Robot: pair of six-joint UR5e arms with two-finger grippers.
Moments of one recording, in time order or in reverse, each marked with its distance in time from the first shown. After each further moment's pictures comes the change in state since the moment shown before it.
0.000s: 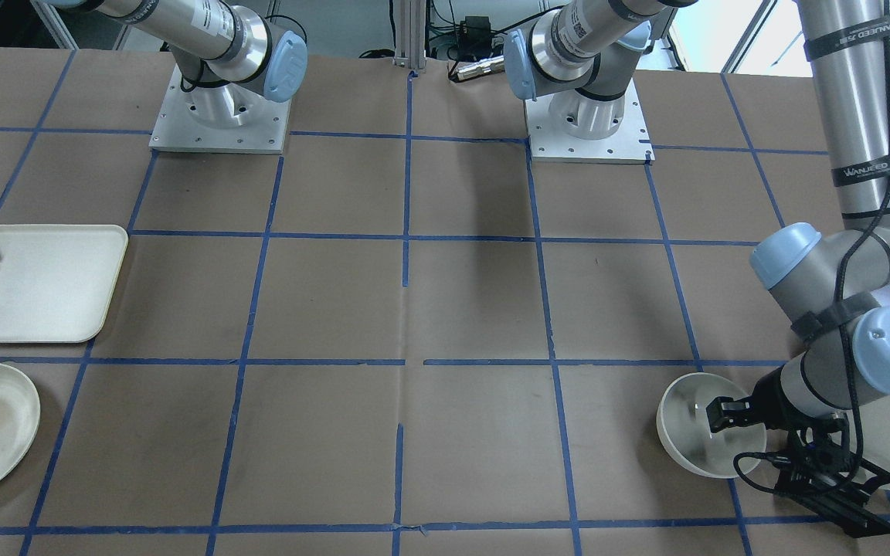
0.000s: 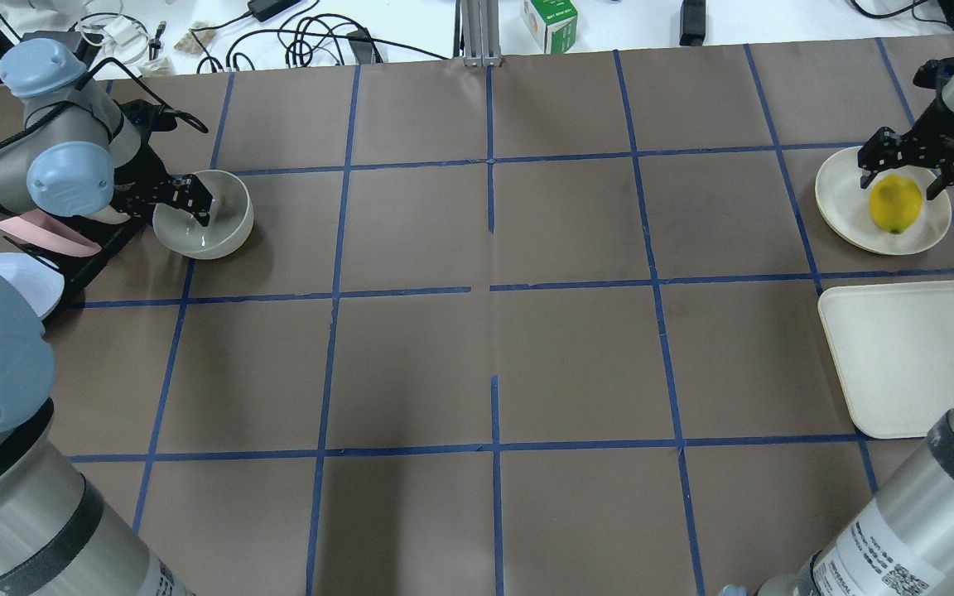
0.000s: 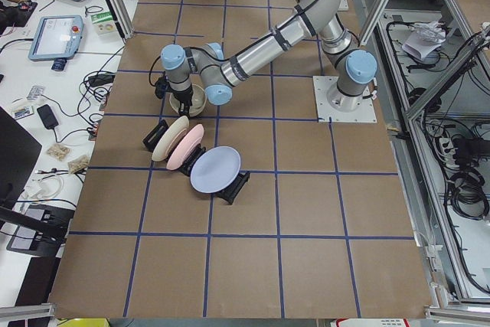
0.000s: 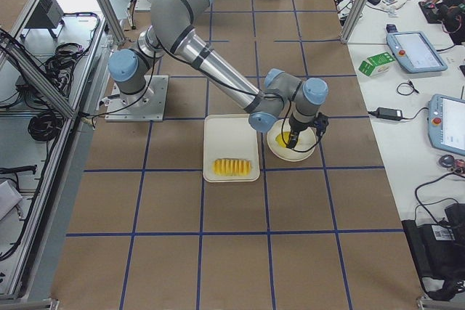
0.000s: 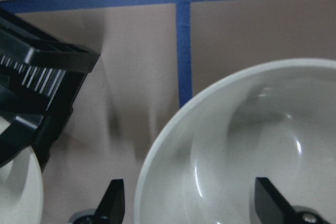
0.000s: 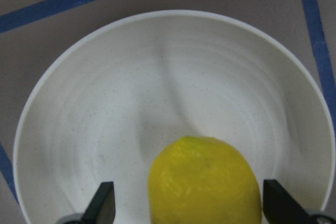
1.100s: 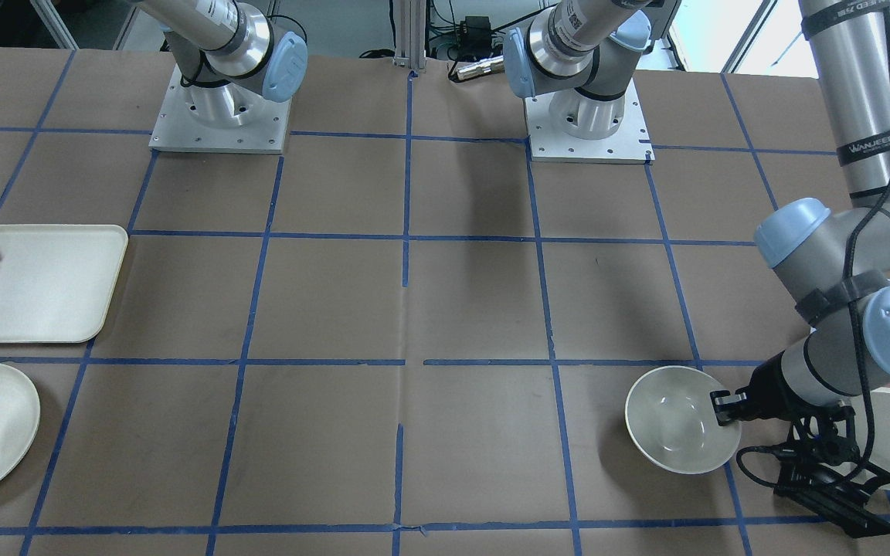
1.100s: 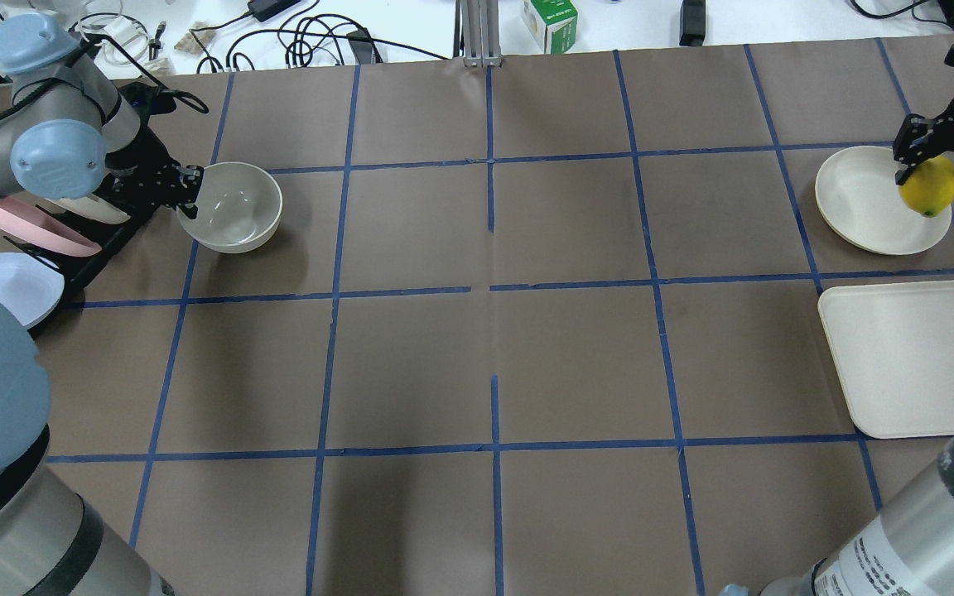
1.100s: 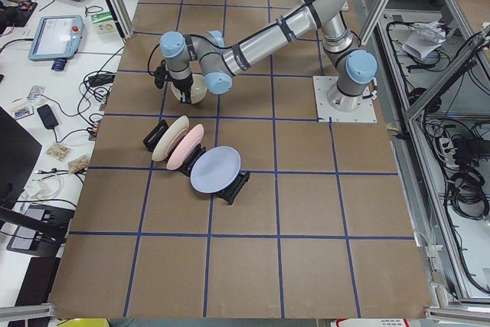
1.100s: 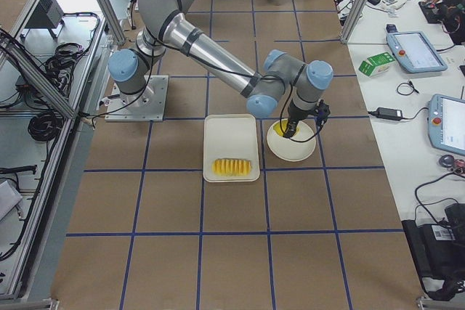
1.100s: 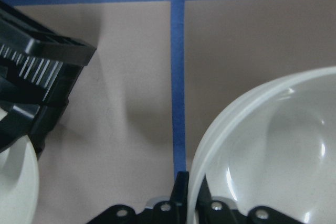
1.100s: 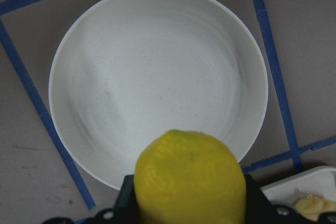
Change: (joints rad) left arm -0.047 0.077 0.019 -0.109 -0.058 -0.120; right arm 0.001 -0.132 -0.054 0.225 -0.034 0.003
